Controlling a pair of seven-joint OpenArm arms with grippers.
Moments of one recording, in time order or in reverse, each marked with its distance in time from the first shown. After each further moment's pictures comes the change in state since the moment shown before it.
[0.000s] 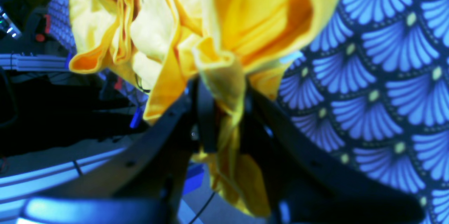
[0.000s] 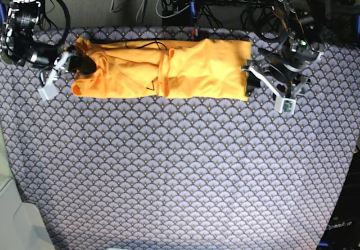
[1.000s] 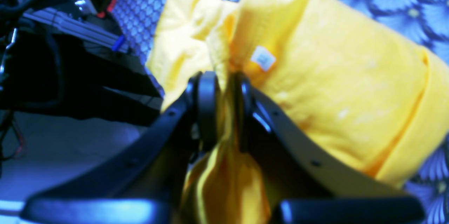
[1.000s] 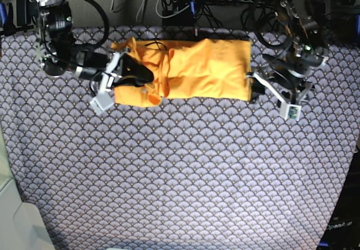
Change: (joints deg) left arm -2.2 -0.1 -2.7 0.0 -0.2 -0.2 0.2; right arm 2.5 -3.0 -23.4 8.7 -4.1 -0.4 16.2
